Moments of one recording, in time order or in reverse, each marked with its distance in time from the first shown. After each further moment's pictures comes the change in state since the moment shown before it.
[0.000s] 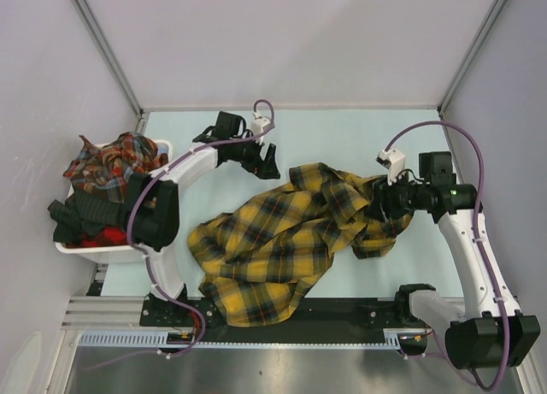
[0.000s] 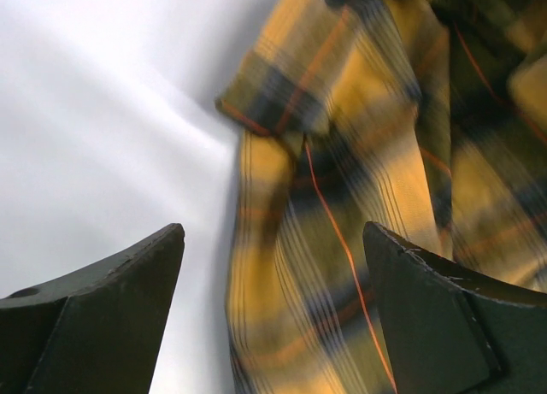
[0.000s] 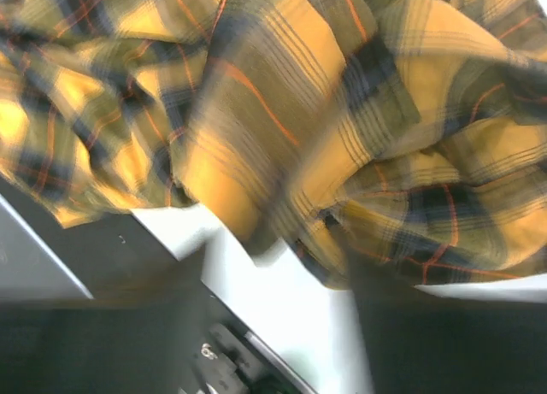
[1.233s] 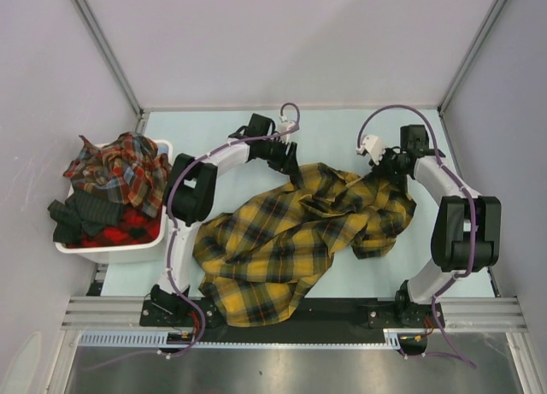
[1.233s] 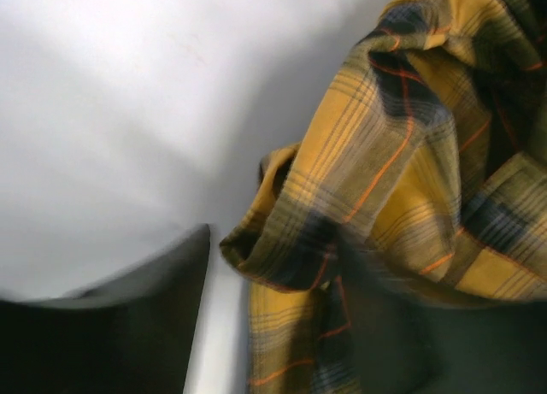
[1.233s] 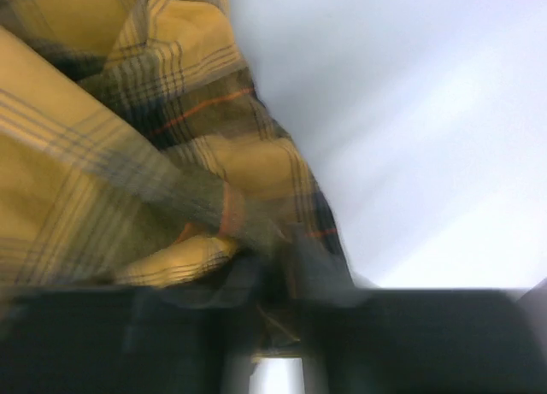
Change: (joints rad) left arm -0.089 0.427 0.340 0.086 0.031 -0.141; right arm -0.059 0.623 0.105 0.472 0.272 -0.719
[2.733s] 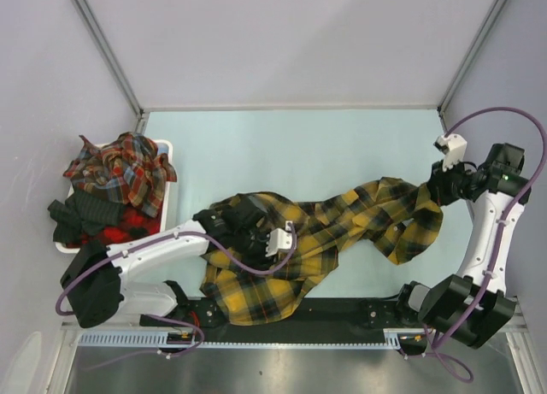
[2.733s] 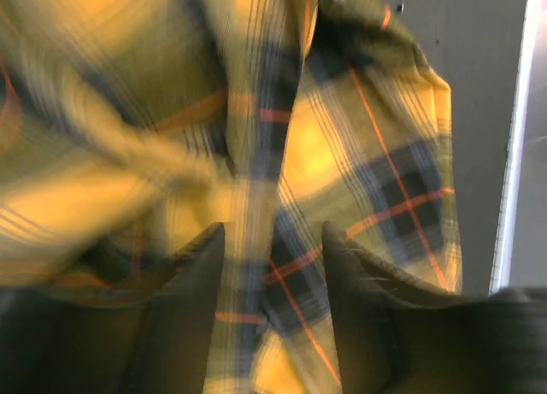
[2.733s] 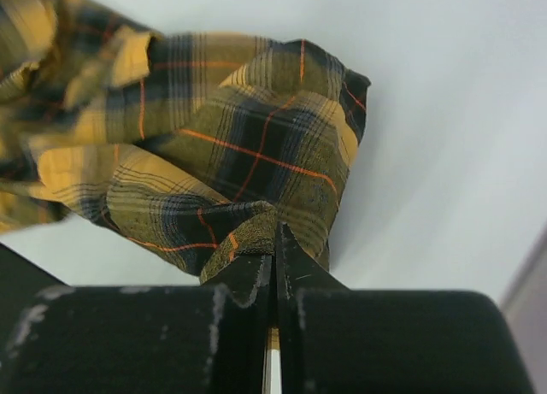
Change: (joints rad) left arm -0.464 -1.033 -0.956 -0.262 -0.168 0.505; right arm -0.483 -0.467 0.084 -0.587 -0.422 0.308
